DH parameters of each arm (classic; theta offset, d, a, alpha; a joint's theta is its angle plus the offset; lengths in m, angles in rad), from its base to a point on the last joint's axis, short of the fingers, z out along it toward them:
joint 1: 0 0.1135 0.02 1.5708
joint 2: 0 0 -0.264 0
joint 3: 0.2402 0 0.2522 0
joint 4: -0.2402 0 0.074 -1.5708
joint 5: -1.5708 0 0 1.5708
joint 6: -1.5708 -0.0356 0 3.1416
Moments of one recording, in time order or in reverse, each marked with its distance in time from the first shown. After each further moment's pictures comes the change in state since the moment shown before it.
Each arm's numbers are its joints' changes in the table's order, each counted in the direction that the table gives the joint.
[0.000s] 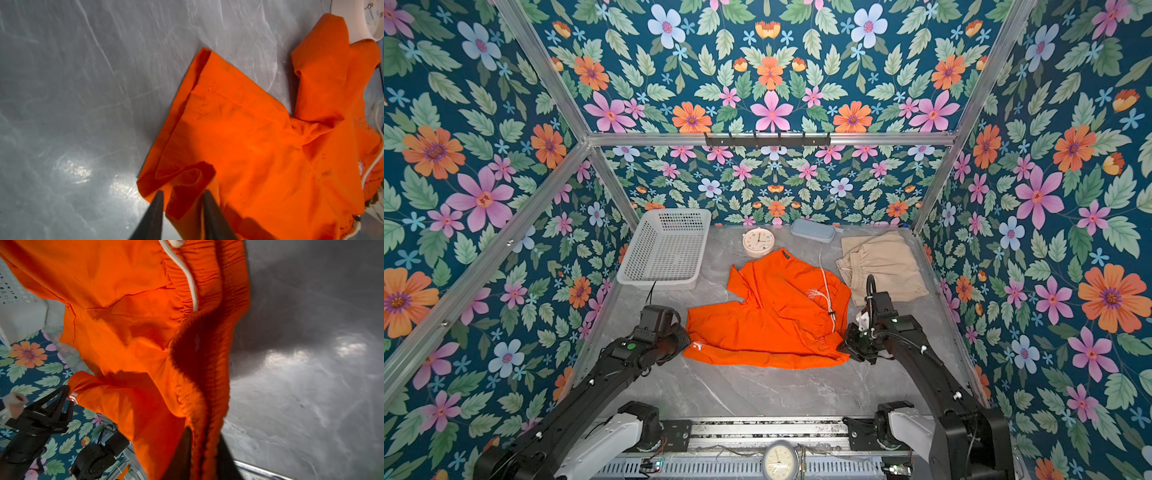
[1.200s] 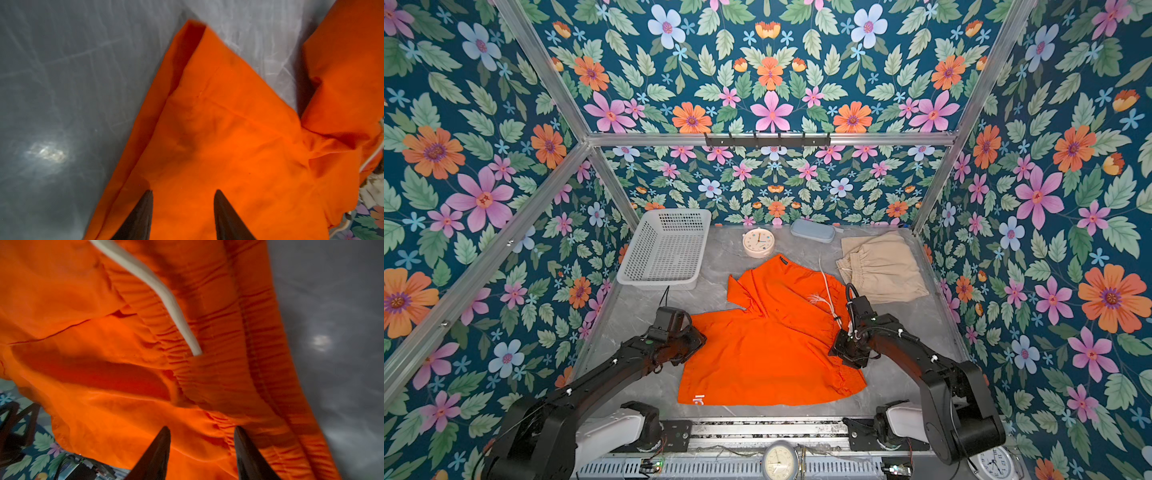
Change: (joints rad) left arm -0.014 -0.198 -0.090 0.311 -0.145 0.023; right arm 0.126 -0.193 -0.083 0.185 -0.148 -0.098
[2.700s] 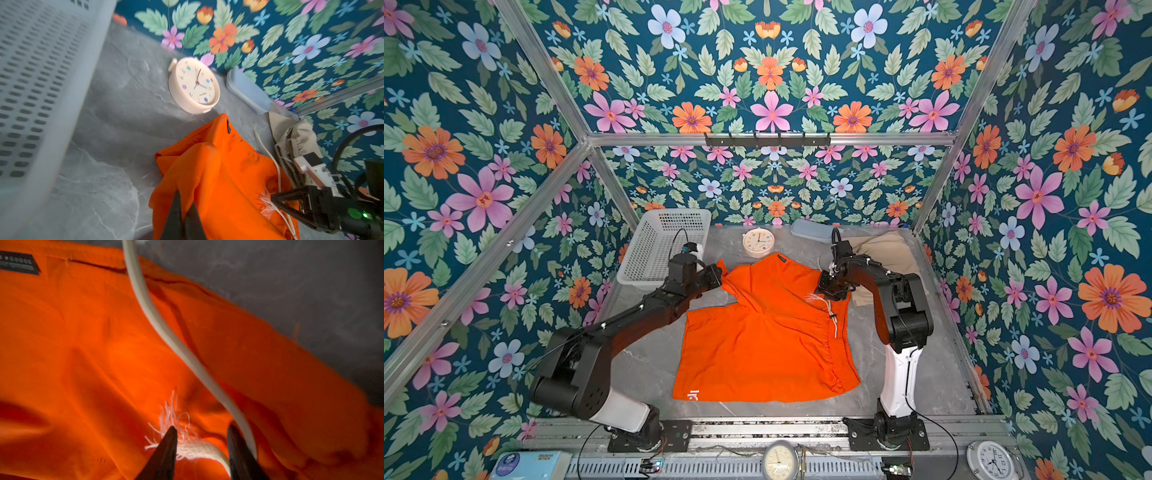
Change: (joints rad) left arm -0.012 -0.373 0.330 0.547 0.050 -0.379; right arm -0.072 -0.785 0.750 0.143 0.034 0.197
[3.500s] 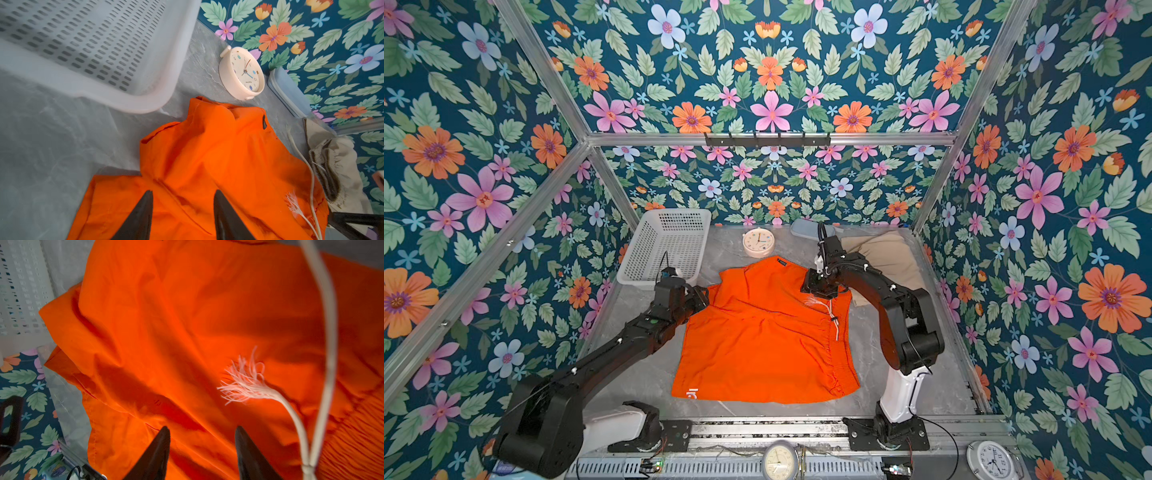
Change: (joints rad) left arm -0.005 0.122 -0.078 -0.200 0.102 0.111; right arm 0.130 0.154 0.001 -0.066 0.008 0.041
